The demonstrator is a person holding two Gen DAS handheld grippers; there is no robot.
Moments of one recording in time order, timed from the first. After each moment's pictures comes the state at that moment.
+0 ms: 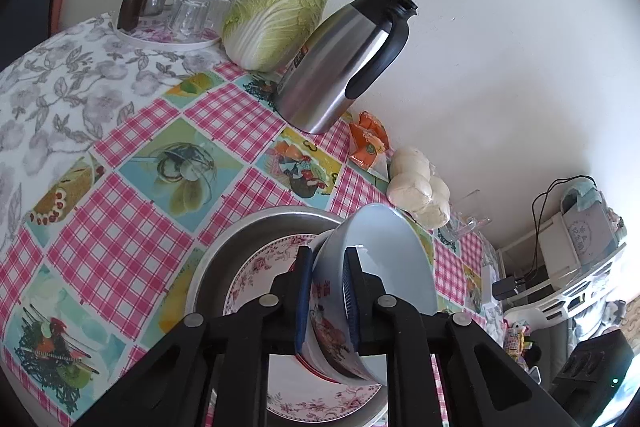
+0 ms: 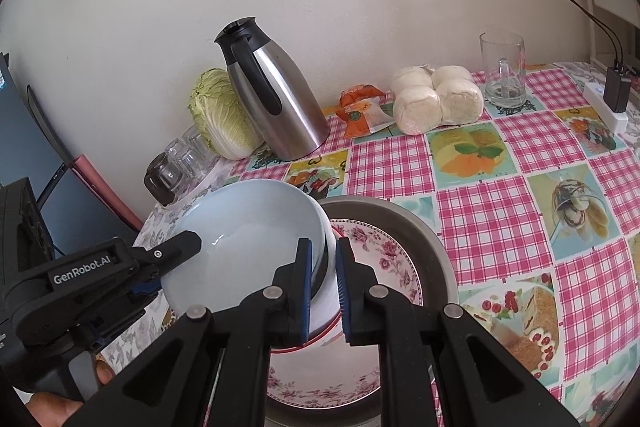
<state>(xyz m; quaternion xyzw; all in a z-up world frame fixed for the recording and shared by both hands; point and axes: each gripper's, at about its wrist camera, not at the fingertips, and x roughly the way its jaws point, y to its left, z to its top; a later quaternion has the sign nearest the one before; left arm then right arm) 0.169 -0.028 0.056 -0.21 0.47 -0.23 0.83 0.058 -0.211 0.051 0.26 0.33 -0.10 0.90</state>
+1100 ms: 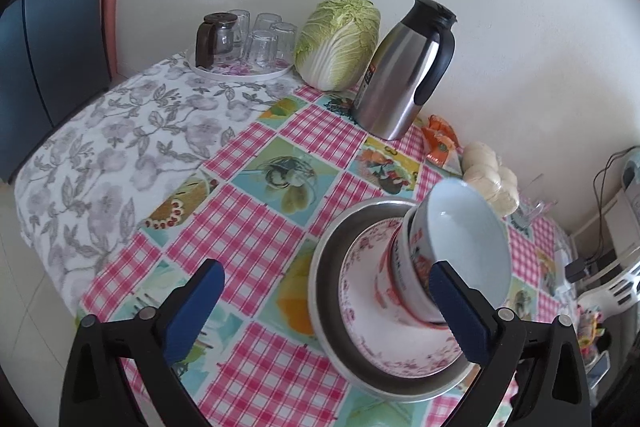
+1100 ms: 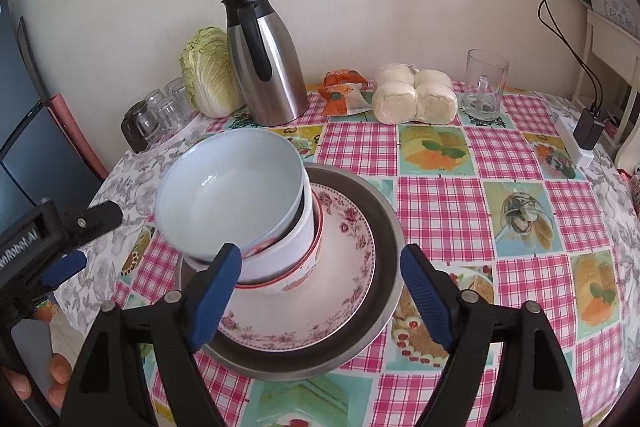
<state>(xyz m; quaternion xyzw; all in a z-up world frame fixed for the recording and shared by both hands) 0.121 0.012 0.078 -0.09 0.46 -0.12 0.88 0.030 -0.189 0.063 0.16 0.39 -0.13 0.90</state>
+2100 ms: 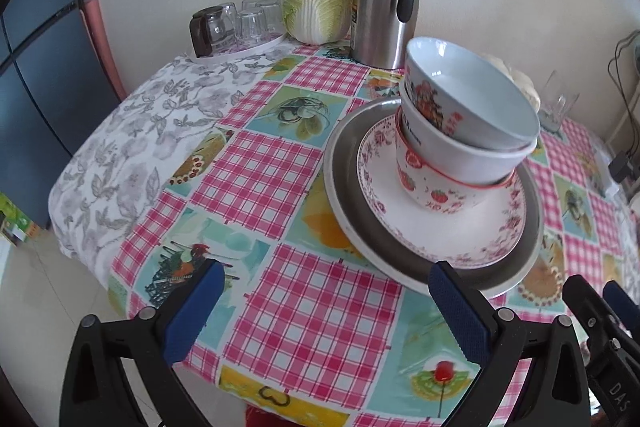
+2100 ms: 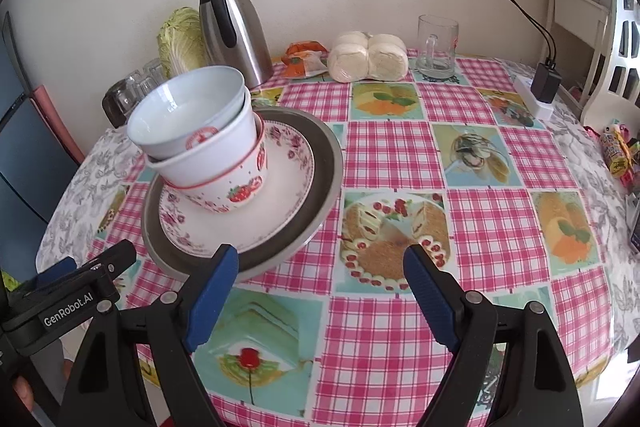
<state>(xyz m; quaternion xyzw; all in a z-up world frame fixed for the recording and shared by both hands) 0.049 -0.012 0.033 0.06 0.47 -0.10 0.88 -0.044 -0.195 0.035 0.16 0.42 -0.17 0.88</state>
